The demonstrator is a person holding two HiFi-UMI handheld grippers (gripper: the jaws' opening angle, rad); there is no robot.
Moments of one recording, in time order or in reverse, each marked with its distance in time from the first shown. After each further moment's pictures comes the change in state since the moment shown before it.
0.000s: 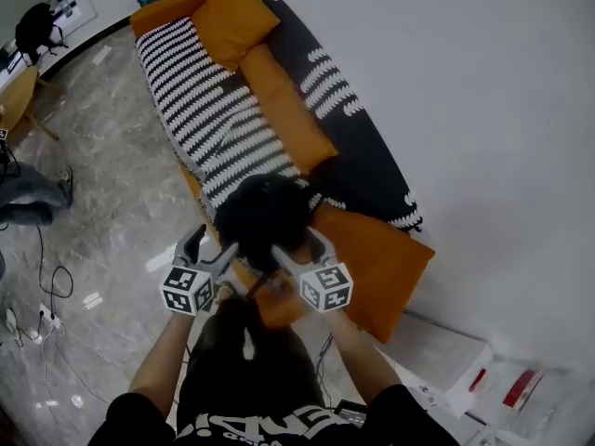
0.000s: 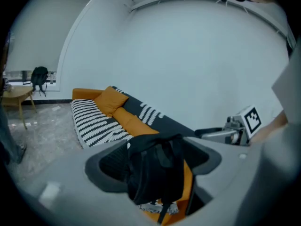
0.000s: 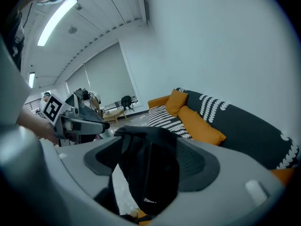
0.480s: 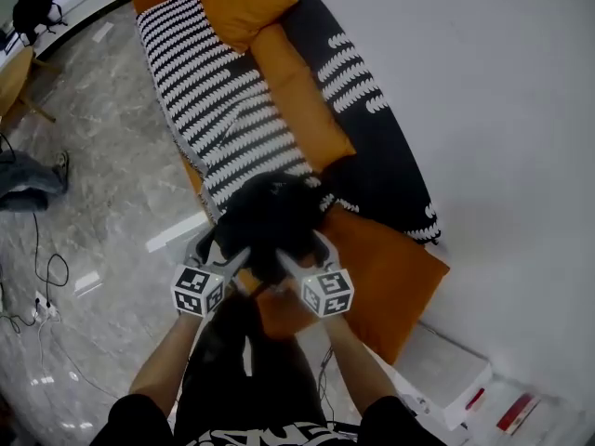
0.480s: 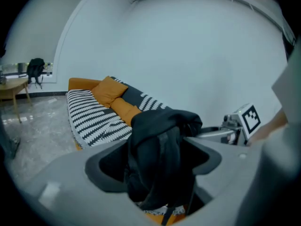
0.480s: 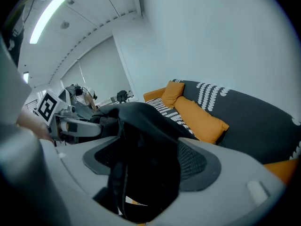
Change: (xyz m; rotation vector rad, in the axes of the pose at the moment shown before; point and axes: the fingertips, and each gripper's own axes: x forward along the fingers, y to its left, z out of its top) left arm 0.083 0.036 -0.048 -0.020 0.065 -0.033; right arm 0.074 -0.055 -0.048 0.035 0.062 -0.033
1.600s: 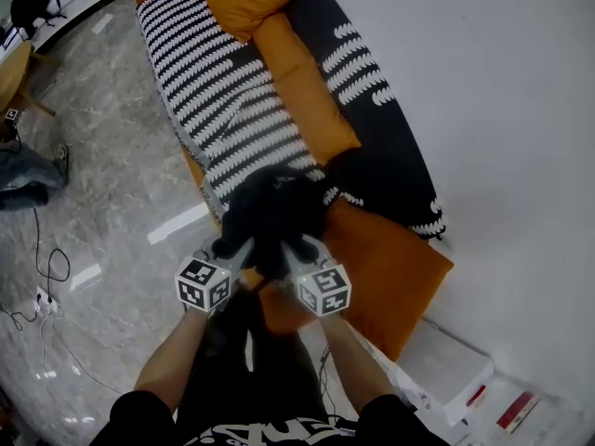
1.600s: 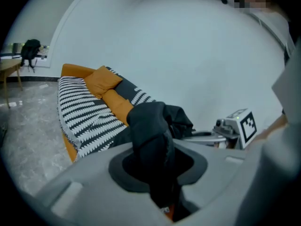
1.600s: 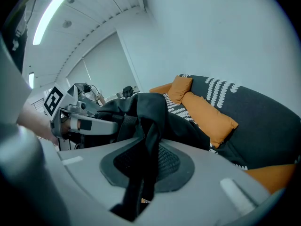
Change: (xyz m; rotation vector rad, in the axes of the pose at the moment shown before) left arm 0.014 -0.014 -0.007 -0.091 0.045 -0.120; right arm 0.017 0.026 -0.008 -0.024 0.063 0.072
